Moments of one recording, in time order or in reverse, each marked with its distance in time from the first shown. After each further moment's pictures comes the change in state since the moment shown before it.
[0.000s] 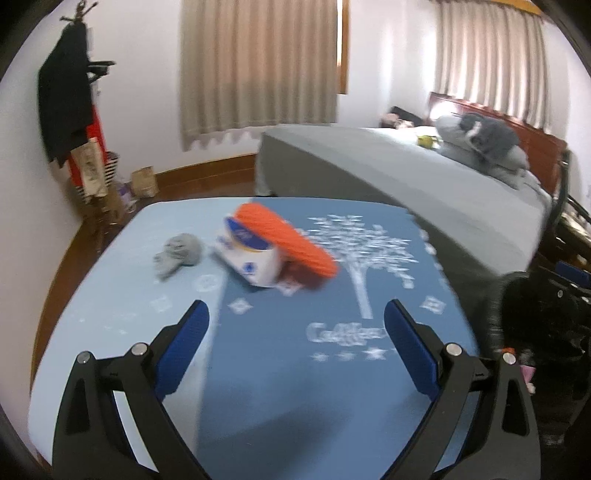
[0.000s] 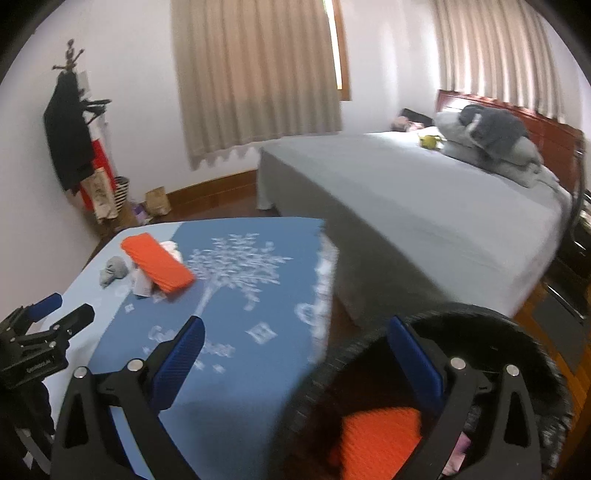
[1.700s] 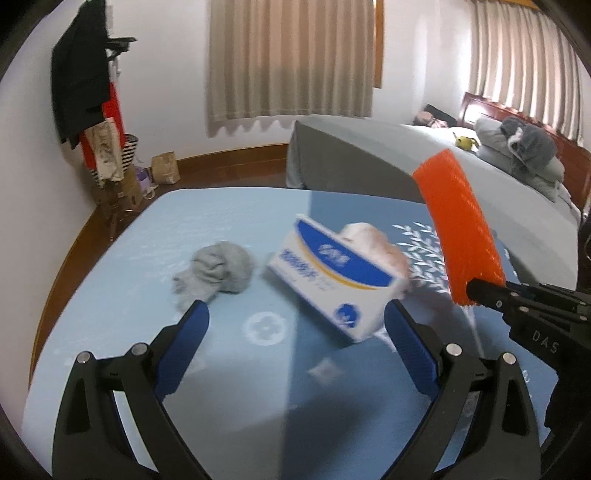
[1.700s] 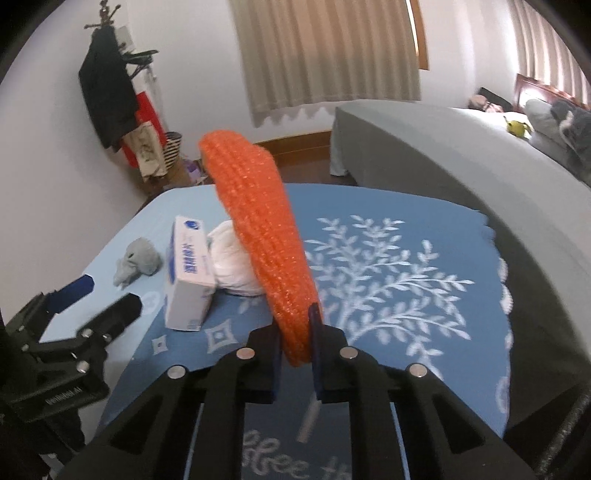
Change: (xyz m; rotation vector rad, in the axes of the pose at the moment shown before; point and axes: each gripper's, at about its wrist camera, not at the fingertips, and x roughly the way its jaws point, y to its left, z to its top) left arm 0.103 0.056 0.024 -0.050 0.028 0.056; right arm 0.160 0.115 0.026 -0.095 0.150 0.205
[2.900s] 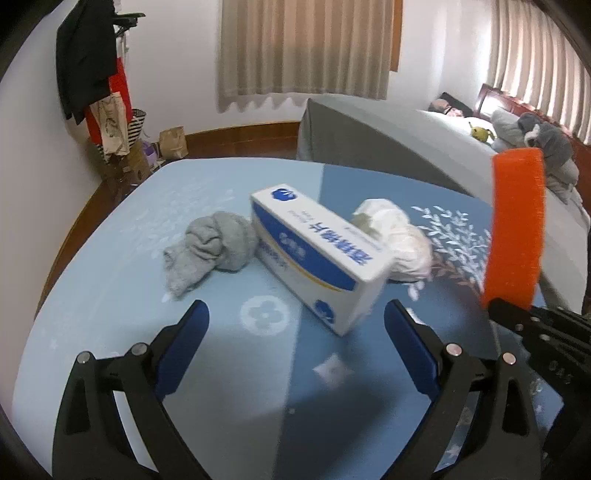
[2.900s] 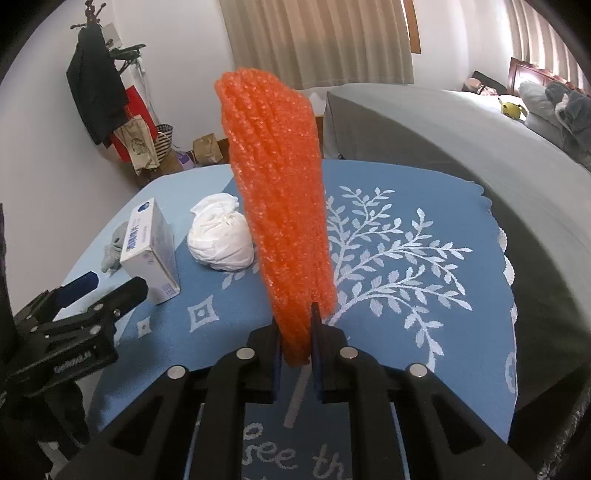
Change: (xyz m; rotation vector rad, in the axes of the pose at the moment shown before) left arm 0.022 0.007 0.000 -0.061 0.083 0.030; right arm 0.010 -0.011 -0.015 0.033 0.052 0.000
